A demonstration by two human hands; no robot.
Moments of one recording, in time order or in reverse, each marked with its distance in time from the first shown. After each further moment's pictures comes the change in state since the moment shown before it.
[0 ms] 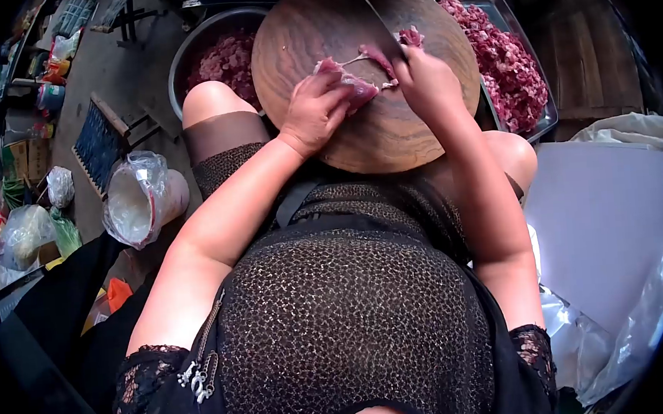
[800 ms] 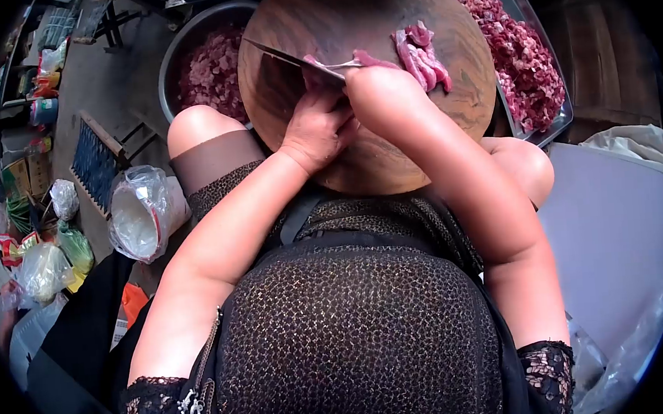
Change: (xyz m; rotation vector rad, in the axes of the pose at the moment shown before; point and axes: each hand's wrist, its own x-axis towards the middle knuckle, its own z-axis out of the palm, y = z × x) left_hand 0.010 -0.018 0.022 -0.020 -0.119 -0.008; right_hand 0.032 -0.041 0.026 -0.138 -0.387 -0.330
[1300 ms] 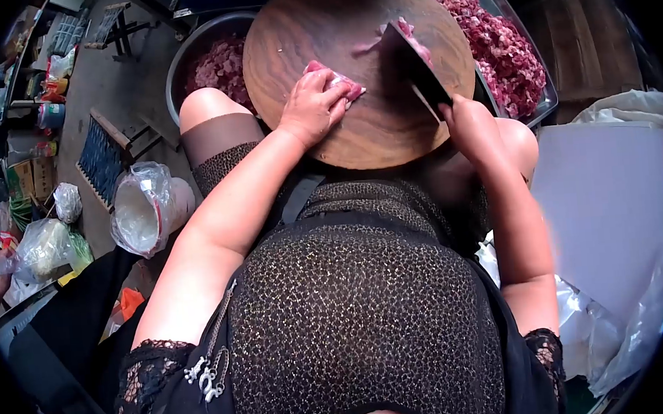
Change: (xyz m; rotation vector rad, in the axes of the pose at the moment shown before) left_hand -0.007 0.008 -0.002 0.174 -0.007 -0.002; right_hand -0.147 0.069 0.009 0.042 0.227 0.422
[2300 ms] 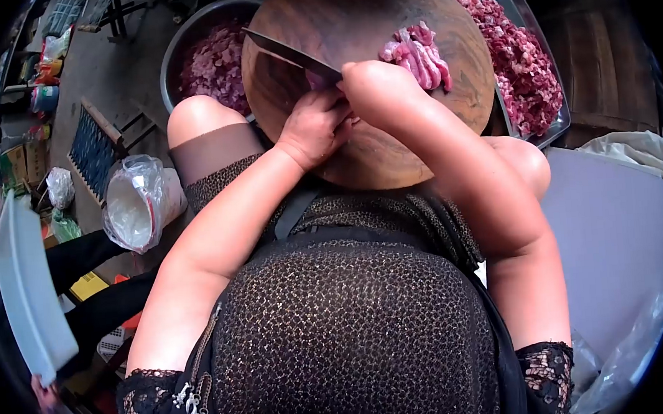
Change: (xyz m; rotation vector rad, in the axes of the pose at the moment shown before) left_hand -0.005 -0.003 -0.001 -0.165 0.025 0.009; right_hand 0.107 -0.126 0.032 -0.050 -0.280 -0.438
